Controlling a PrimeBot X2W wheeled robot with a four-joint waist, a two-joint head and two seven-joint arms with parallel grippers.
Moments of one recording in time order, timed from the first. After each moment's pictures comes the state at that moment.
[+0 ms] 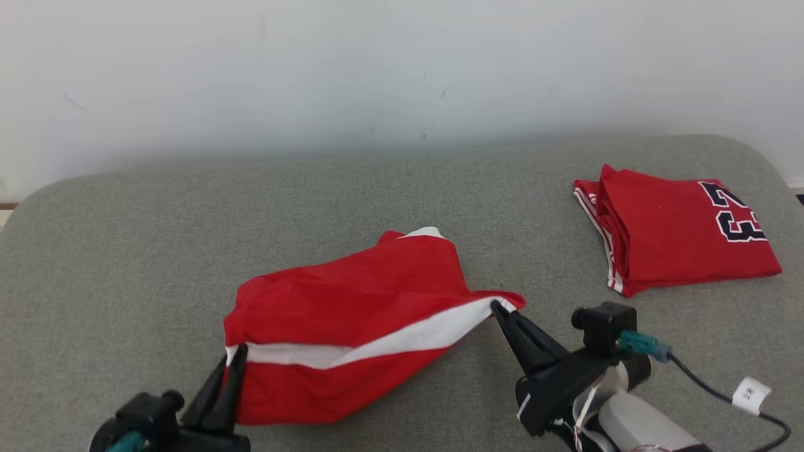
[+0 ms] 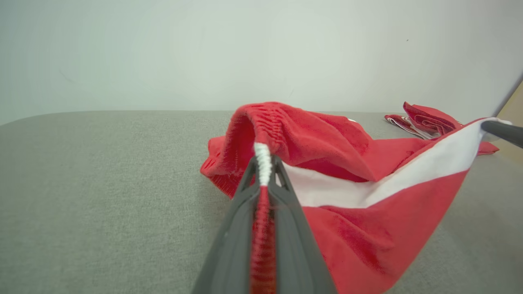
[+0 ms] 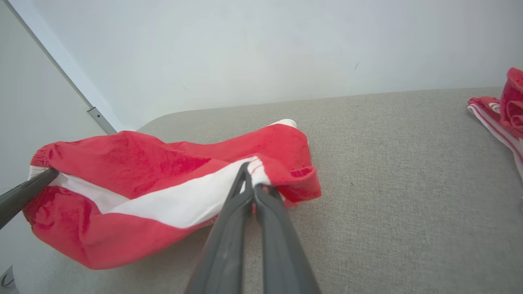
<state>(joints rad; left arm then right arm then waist) -0.17 0.14 -0.14 0.26 -0.25 -0.13 -0.26 -0.41 -0.30 0.78 0.41 0.71 0.13 -0.20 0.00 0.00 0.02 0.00</state>
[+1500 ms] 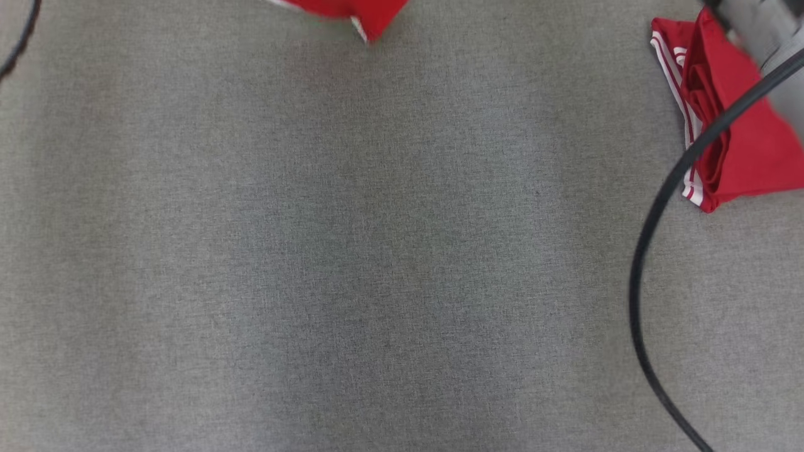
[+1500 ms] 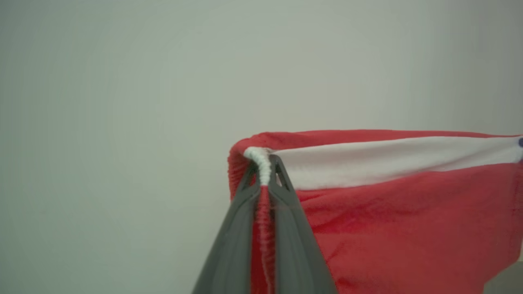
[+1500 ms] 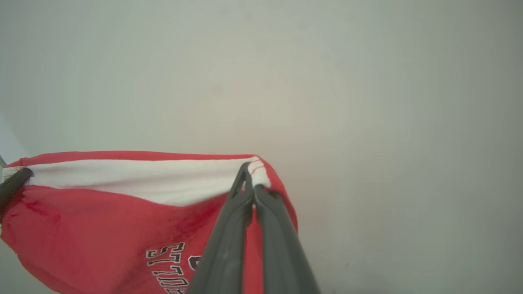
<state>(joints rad) -1.61 0.40 -0.44 0.74 -0.58 -0.13 -0.19 -1.77 -0.24 0.97 0.94 1.10 0.13 -0.06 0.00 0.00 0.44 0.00</state>
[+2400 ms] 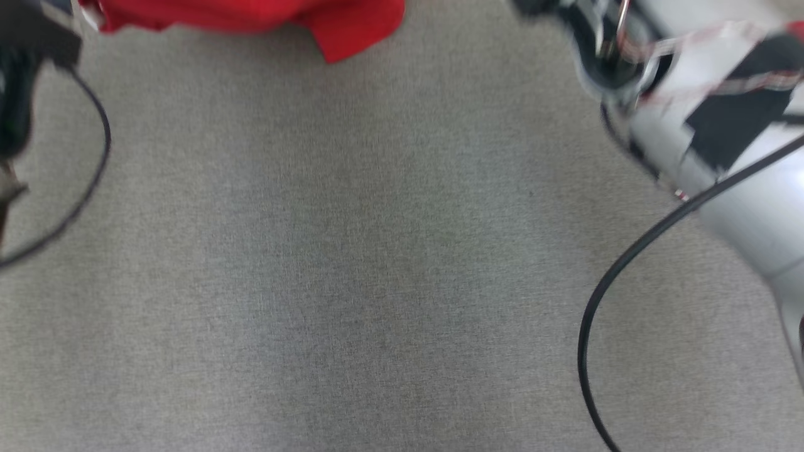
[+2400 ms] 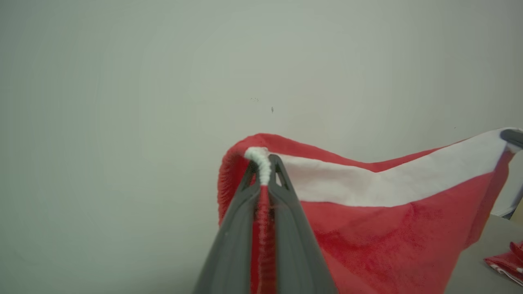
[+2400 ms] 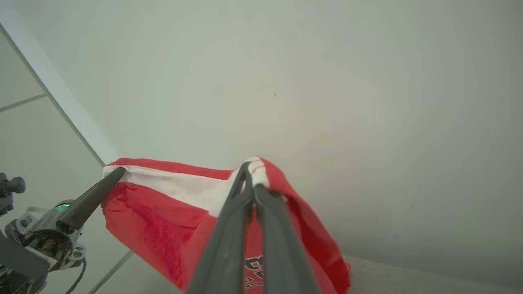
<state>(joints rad) -1.33 0.47 -0.54 0.58 -0.74 -0.13 -0.26 -1.52 -0.32 1.16 0.61 1.30 0.13 -0.19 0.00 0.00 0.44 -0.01</state>
